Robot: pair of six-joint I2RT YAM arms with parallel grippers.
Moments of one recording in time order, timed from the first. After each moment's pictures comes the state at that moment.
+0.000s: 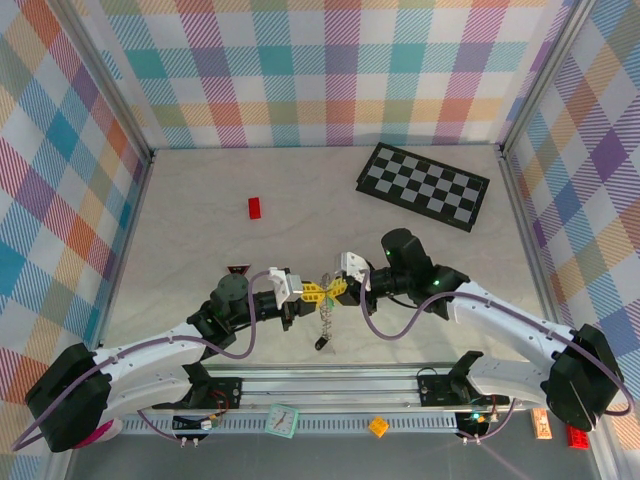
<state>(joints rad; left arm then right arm) -0.80 0.98 0.29 0.61 0.50 0.04 0.77 1.12 0.73 -0.18 -0.71 -0.38</state>
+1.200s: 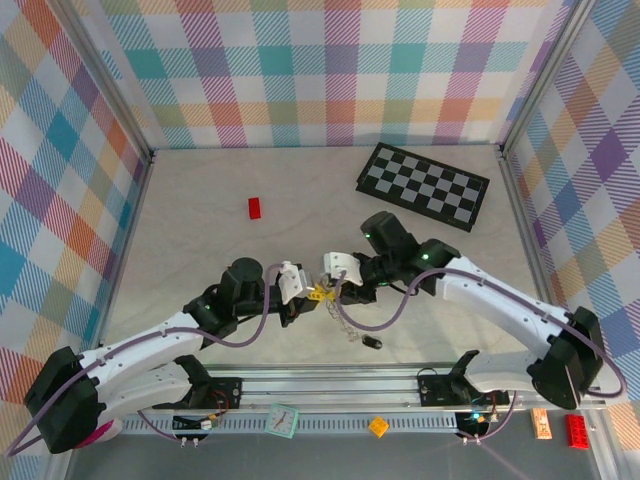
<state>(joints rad) -0.80 0.96 0.47 0.17 0.49 0.18 0.78 1.23 1.00 -0.61 -0.60 -0.65</state>
